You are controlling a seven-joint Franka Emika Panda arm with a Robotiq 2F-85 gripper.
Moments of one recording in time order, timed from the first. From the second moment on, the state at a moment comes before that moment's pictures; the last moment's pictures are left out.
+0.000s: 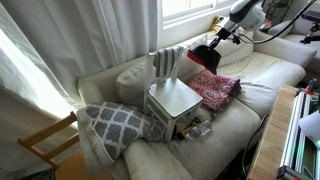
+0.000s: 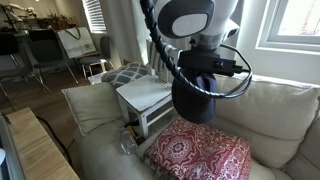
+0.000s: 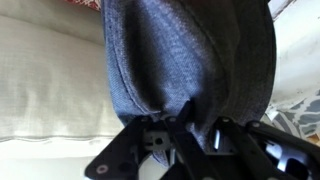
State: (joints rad) arm -1.32 0.75 0.86 -2.10 0.02 2.84 -1.04
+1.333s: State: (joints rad) arm -1.48 1.04 1.17 -2.12 0.08 2.74 -1.30
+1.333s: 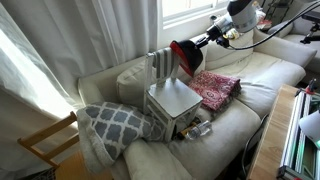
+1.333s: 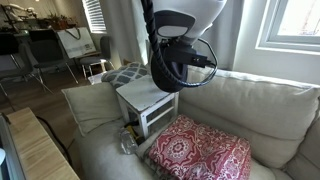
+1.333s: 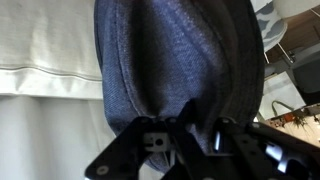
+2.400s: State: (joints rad) arm -1.33 0.88 1.05 -2.13 0.07 2.87 -1.21
